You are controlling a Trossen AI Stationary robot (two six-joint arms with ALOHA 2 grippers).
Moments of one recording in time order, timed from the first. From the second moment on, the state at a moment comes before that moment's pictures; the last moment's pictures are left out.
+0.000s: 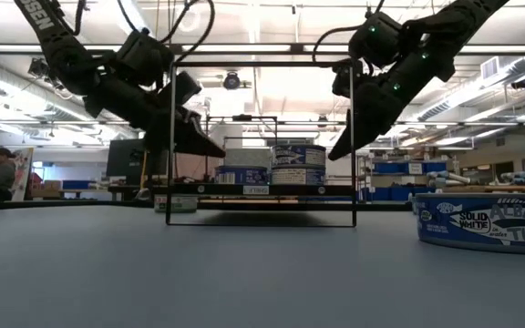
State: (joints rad) left arm 0.36 1.40 0.47 0.51 0.14 0.39; right arm -0.28 1.40 0.74 -0.11 -0.04 -0.04
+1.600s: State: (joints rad) left arm 0.28 1.45 0.58 0.27 0.06 0.51; right arm -0.25 1.41 0.74 -0.14 -0.05 -0.04
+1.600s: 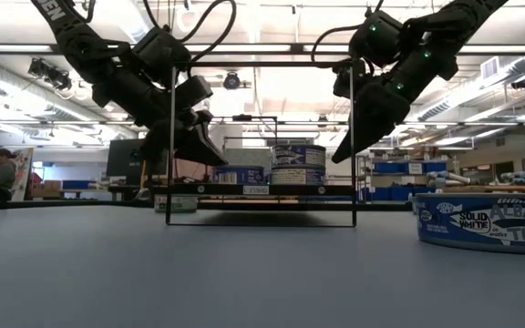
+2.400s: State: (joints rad) left arm 0.34 1.14 0.58 0.16 0.04 0.54; right arm -0.22 1.28 0.86 -0.31 0.07 -0.11
